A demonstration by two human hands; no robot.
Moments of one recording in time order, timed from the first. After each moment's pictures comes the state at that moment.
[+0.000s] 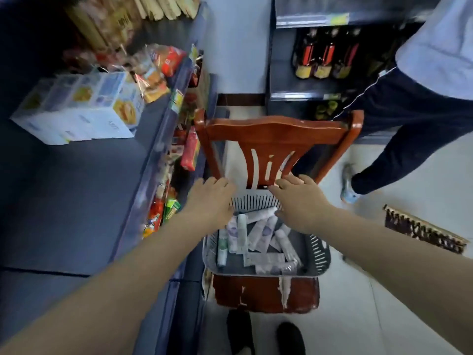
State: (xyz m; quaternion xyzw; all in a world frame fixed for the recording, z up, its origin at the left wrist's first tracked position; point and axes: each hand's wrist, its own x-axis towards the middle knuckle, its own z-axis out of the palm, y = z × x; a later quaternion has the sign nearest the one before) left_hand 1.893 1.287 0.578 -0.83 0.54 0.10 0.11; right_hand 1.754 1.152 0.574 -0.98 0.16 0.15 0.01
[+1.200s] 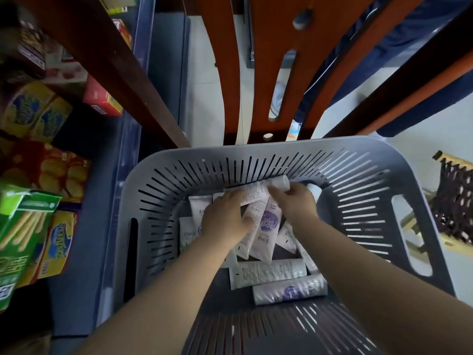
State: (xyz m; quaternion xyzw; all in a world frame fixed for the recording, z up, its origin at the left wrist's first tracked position) left_hand 1.905 1.208 0.190 -0.85 0.41 0.32 -0.11; right_hand 1.808 1.100 0.190 -0.55 0.64 -0.03 0.53
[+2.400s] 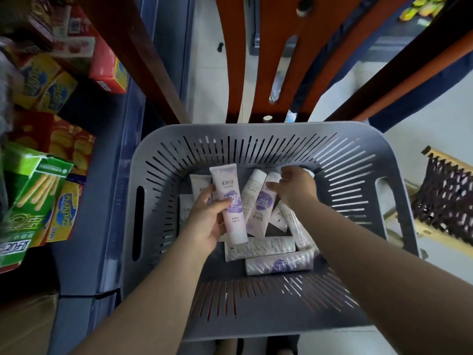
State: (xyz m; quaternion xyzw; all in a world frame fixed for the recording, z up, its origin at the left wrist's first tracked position) left_hand 1.888 1.248 0.217 -0.59 -0.15 0.53 -0.59; right_hand 1.796 1.101 0.216 -0.65 0.60 0.04 0.47
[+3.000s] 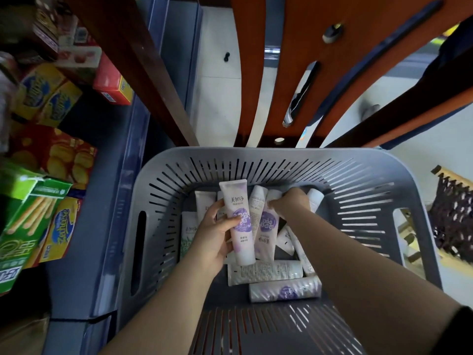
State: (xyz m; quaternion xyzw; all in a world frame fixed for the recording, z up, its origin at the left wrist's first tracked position) left_hand 1.895 1.241 0.207 -0.57 -0.16 0.55 -0.59; right_hand 1.826 1.088 0.175 -0.63 0.65 0.18 0.39
